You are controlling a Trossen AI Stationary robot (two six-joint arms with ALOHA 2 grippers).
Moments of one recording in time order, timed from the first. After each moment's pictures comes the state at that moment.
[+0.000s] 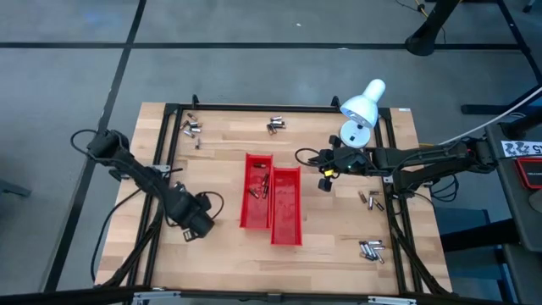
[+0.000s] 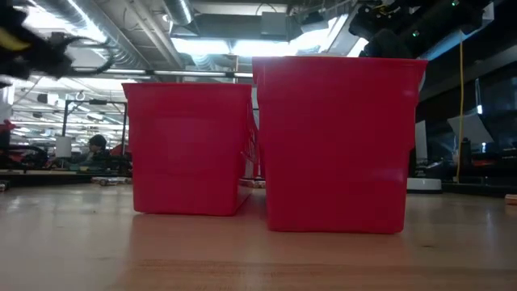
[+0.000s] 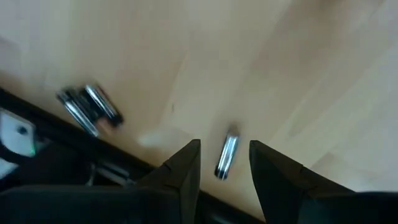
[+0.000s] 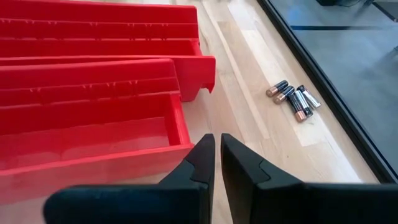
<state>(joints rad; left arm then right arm) -0.62 1.48 0.93 -1.21 0.03 -1.07 0.00 1.14 0.71 -0.18 0.30 0.00</state>
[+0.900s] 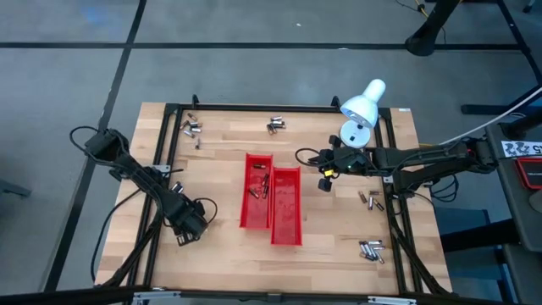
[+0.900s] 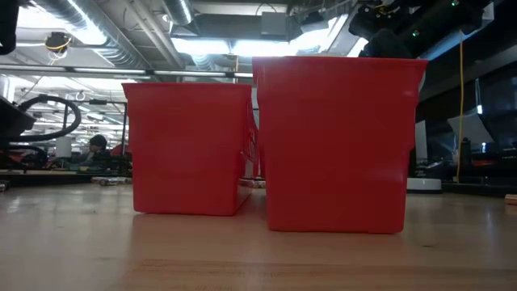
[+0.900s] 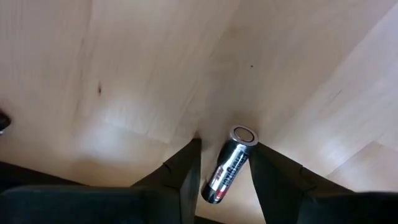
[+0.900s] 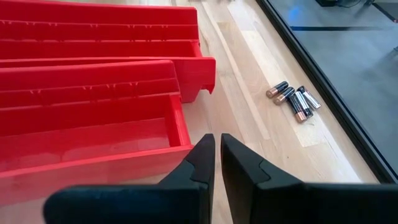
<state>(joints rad) -0.67 1.48 0.62 -0.83 0.21 -1.10 0.00 1.14 0.71 -0.17 0.30 0.00</state>
